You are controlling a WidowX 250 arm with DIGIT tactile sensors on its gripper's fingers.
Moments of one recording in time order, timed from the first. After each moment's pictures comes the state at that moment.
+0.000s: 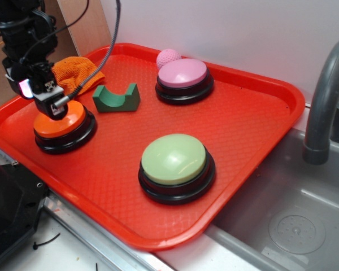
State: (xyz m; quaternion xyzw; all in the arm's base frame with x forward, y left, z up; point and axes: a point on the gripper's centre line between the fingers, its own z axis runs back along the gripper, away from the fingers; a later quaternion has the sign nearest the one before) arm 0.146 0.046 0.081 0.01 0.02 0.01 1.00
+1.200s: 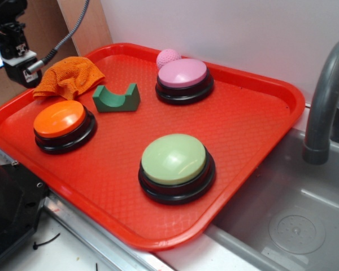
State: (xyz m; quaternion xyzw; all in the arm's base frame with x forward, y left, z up) arm 0.131 0.051 0.130 0.04 0.02 0.05 1.00
